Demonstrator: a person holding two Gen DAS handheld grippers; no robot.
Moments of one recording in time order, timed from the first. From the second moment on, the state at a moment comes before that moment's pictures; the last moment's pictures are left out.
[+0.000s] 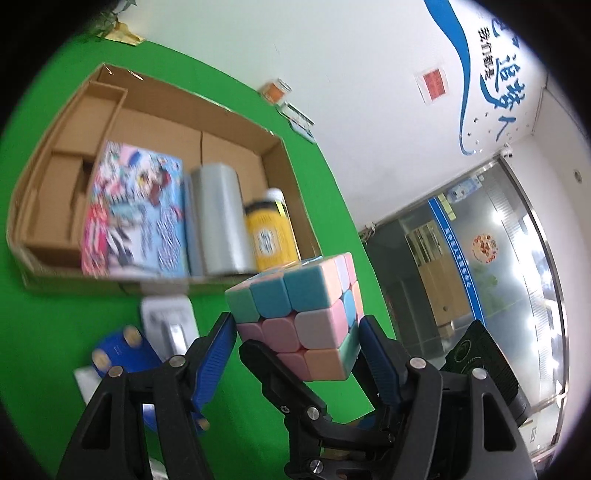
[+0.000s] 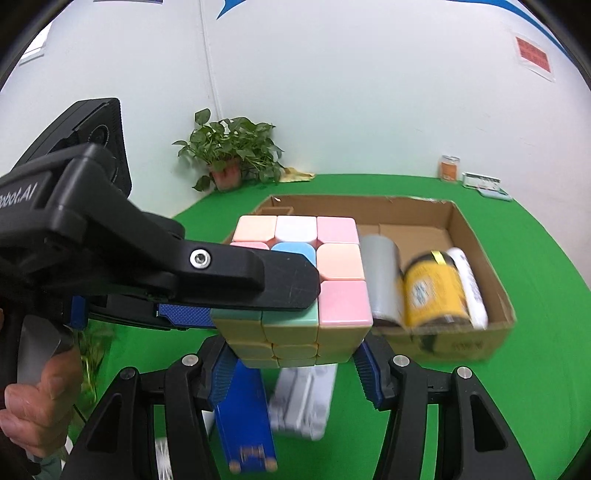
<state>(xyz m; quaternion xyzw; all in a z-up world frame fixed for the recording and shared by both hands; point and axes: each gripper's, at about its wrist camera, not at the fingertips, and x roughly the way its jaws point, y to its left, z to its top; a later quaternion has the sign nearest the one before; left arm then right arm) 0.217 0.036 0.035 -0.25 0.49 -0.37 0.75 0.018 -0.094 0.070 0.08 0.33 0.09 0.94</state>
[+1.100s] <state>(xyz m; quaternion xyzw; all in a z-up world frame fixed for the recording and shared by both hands) 0.307 0.131 -0.015 -0.27 0.53 -0.24 0.77 0.170 -0.052 -0.025 0.17 0.47 0.21 0.84</state>
